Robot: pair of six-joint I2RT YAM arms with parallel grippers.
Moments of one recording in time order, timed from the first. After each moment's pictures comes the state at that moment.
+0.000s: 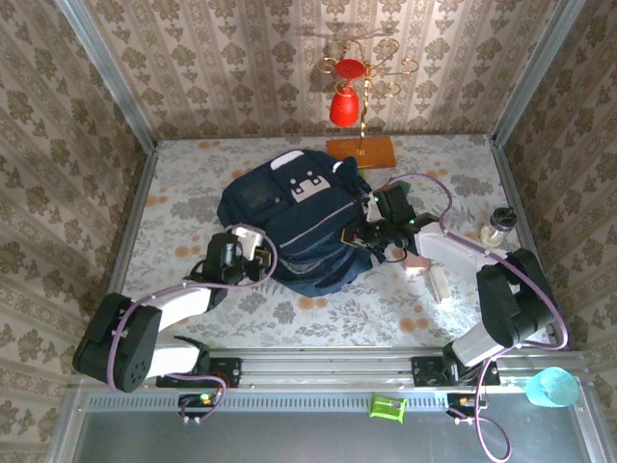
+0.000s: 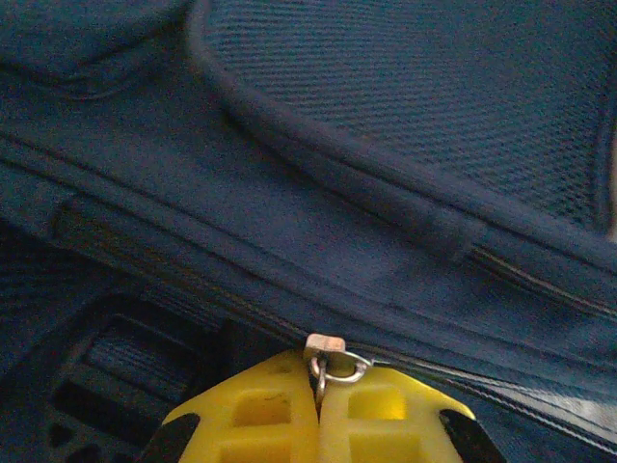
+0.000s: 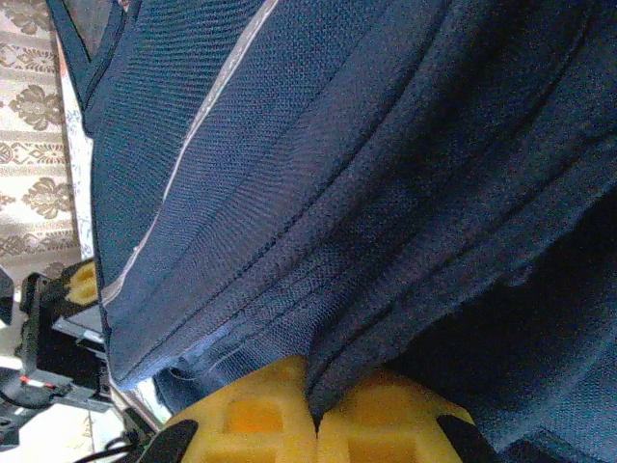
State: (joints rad) left arm -0.41 1.27 0.34 0.30 0.25 -0.12; right arm 0.41 1.54 0.94 -0.27 -0.46 0.73
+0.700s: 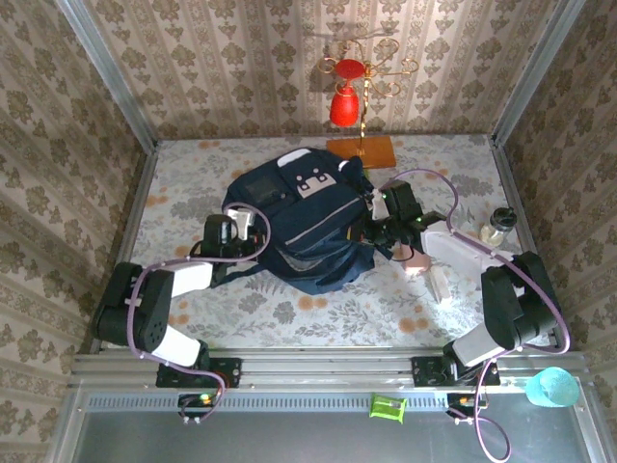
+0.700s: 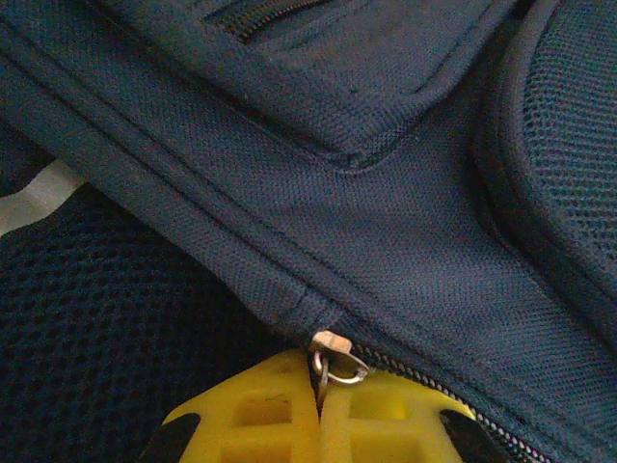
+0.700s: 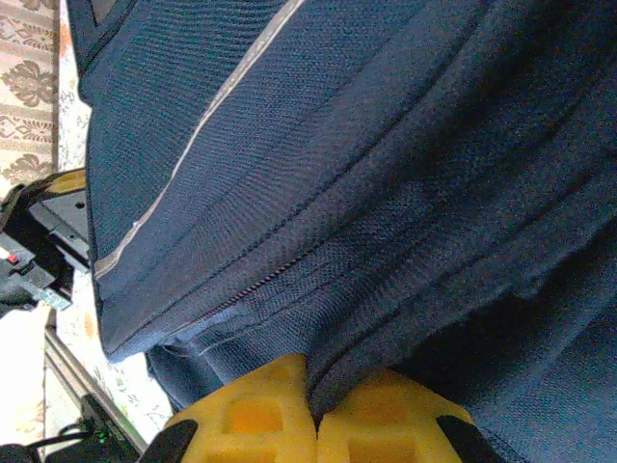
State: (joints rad) left arm -0.29 1.50 0.51 0.33 0.31 -0.20; right arm 0.36 1.52 0.94 -0.30 -0.48 0.58
